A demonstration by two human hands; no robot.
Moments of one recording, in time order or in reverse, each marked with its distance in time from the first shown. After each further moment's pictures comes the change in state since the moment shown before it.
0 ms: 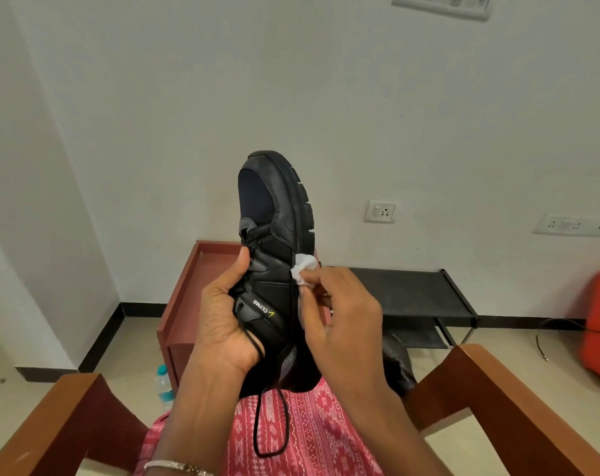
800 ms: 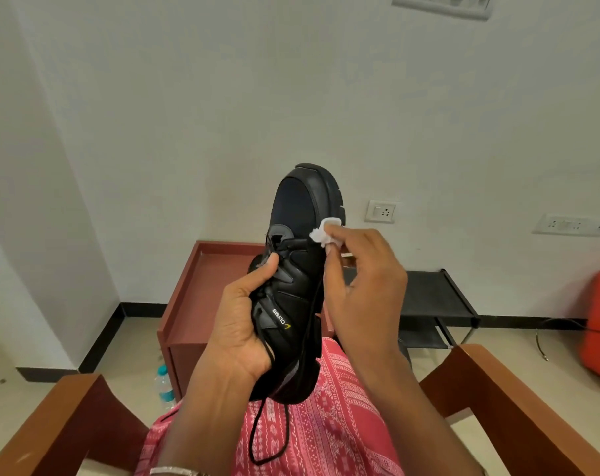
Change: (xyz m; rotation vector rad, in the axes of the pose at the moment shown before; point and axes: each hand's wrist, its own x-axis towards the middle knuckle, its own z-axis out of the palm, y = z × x) left_hand 0.008 -0.006 -0.007 0.154 0.053 -0.104; right_hand 0.036 0.004 -0.008 -0.025 0.173 0.011
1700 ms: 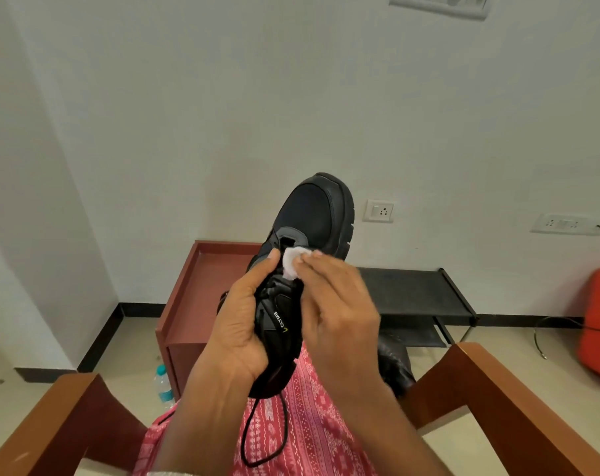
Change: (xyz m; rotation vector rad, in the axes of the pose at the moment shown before) left_hand -0.011 -0.002 0.011 0.002 0.018 -0.061; right_hand -0.038 -0.002 0.010 -0.138 -0.007 -0.242
